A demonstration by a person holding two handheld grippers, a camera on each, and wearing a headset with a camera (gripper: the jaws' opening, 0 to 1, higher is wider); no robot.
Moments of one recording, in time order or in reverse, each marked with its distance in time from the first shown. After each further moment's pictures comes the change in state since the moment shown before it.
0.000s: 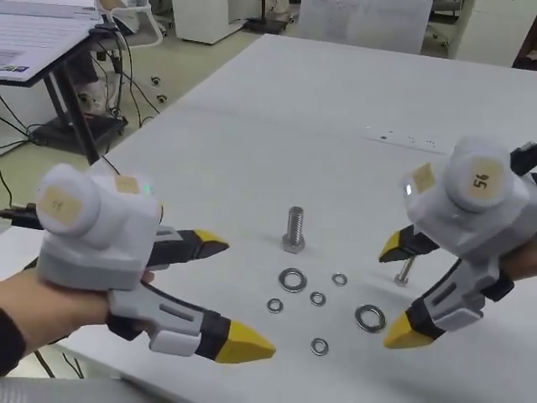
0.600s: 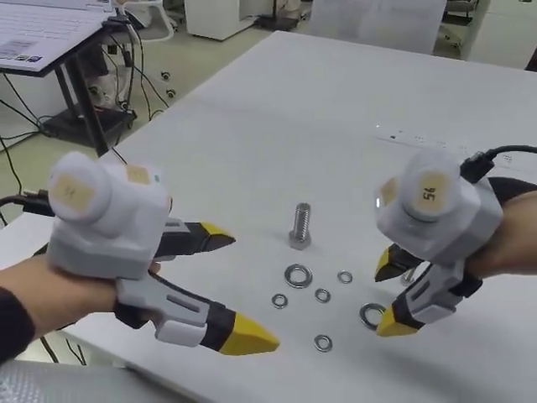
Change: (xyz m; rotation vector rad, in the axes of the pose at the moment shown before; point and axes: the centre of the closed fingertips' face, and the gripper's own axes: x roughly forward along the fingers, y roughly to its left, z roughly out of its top) left arm -0.002 -0.004 0.000 0.003 -0.001 0.006; right arm 0.022 0.002 -0.007 -0.016 0.114 0.022
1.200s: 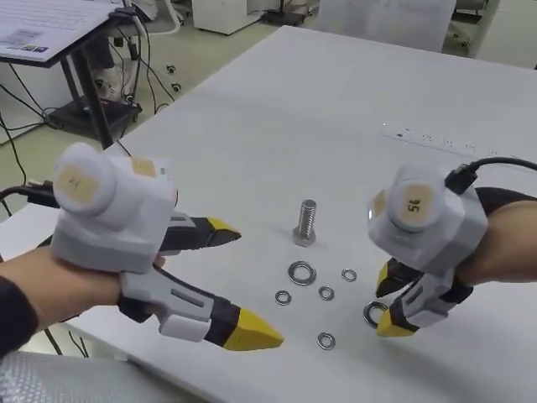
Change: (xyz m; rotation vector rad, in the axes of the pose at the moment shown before) left arm -0.002 -0.001 0.003 0.002 -0.005 -0.004; right arm 0.011 0.000 -0.005 0.004 0.054 0.026
